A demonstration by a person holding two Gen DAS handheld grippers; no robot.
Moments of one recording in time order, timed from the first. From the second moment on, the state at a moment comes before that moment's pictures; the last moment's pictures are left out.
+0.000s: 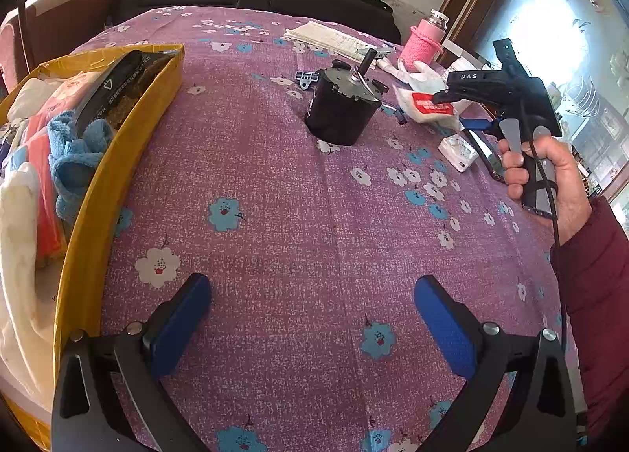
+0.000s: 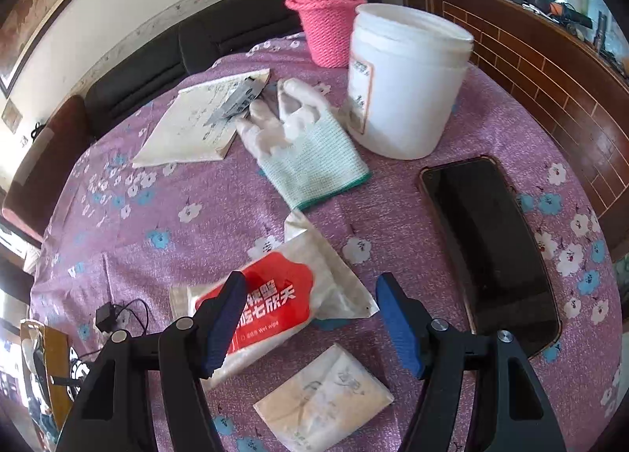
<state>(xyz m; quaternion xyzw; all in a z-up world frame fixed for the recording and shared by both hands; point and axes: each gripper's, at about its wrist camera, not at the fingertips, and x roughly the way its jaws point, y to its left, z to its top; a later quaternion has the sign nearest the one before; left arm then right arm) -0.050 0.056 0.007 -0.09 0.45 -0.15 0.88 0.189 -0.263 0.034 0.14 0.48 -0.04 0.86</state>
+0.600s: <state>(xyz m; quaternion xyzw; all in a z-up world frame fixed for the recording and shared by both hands) -0.051 0.056 0.007 -0.09 0.45 -0.15 0.88 0.084 -0.207 0.042 0.05 0.51 0.13 0.85</state>
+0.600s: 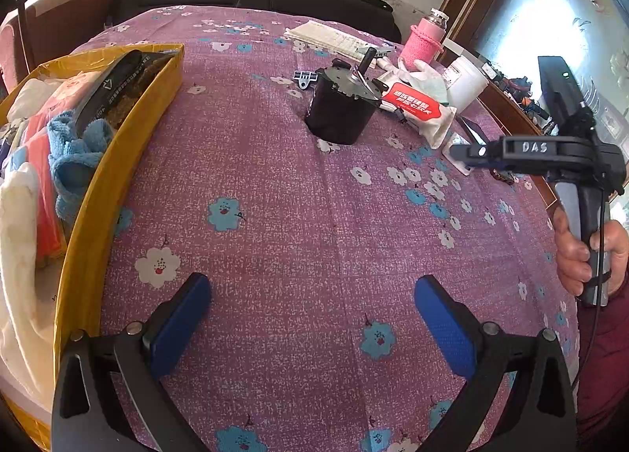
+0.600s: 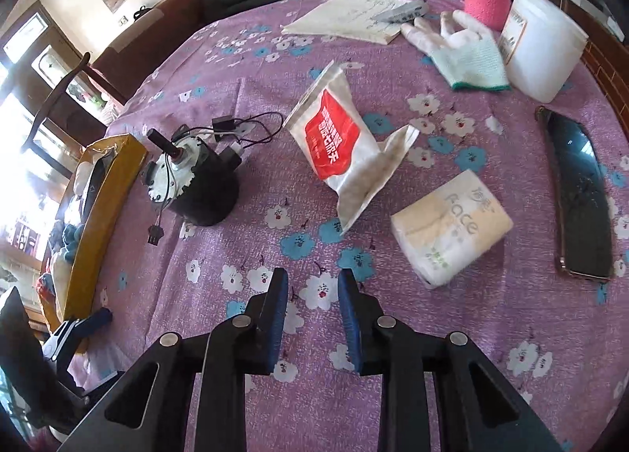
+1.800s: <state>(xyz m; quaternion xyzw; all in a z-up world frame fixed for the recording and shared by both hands) -0.050 0.055 0.006 -0.09 0.45 -0.15 0.88 0.026 -0.160 0.024 -0.03 0.51 0.14 0.85</state>
